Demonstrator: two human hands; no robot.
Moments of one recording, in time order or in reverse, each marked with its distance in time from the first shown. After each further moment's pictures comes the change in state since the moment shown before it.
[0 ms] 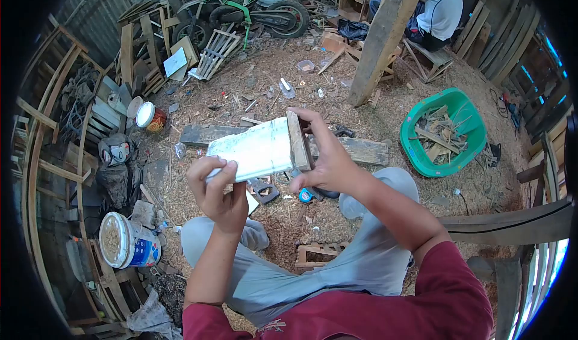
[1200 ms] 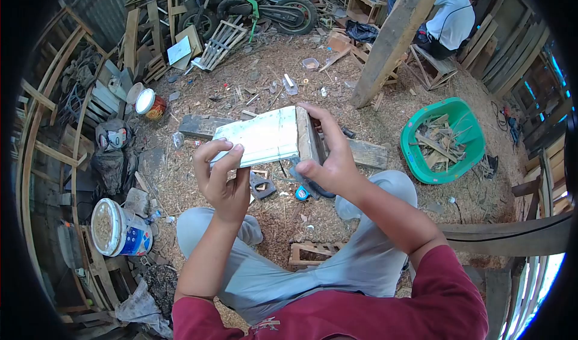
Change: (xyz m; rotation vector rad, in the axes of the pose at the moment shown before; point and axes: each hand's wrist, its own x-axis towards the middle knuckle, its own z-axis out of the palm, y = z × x) left_hand -0.003 -0.006 0.009 -0.043 -0.002 -0.102; right_hand 0.002 0.003 0.013 0.062 0.188 -0.045
